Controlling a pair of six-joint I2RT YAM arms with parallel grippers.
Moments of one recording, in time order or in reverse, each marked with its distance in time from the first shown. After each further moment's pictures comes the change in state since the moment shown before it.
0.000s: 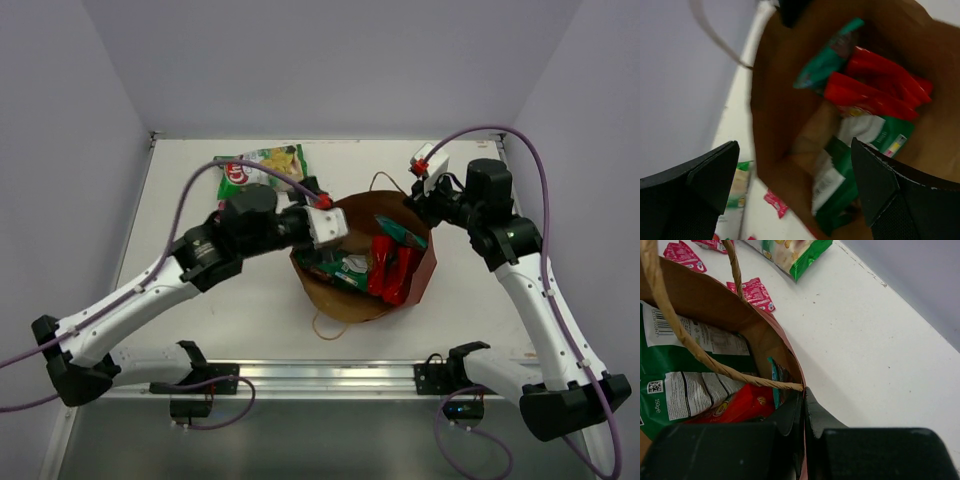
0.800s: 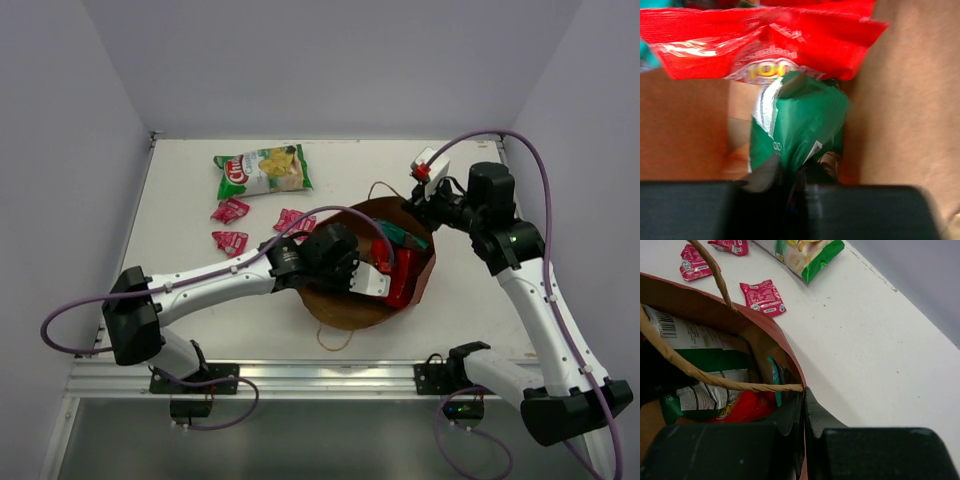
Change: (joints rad) left arm -0.187 0.379 -0.076 -0.185 -0.108 0.210; right arm 0.000 -0.024 -0.012 -0.010 -0.045 -0.002
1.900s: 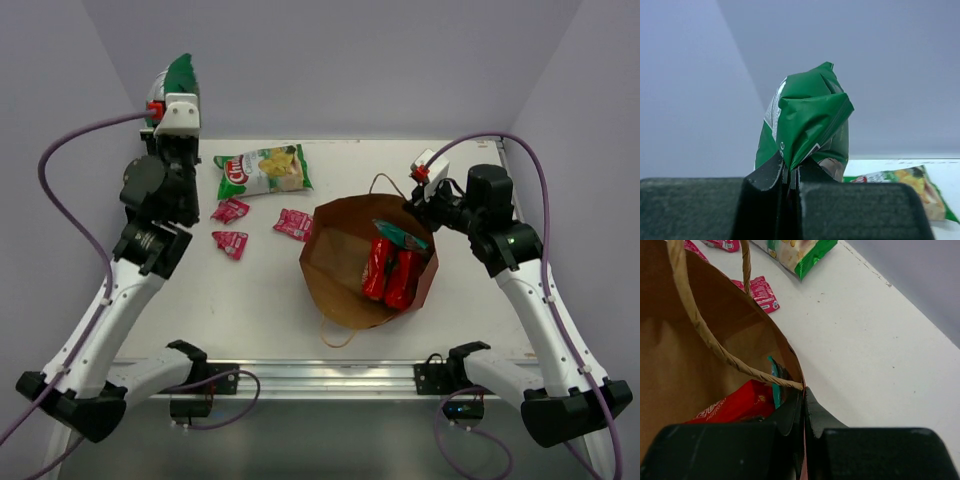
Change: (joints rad) left arm 0.552 -0.511 0.055 0.647 -0.700 -0.282; right arm 0.002 -0.009 -0.028 0.021 0.031 0.000
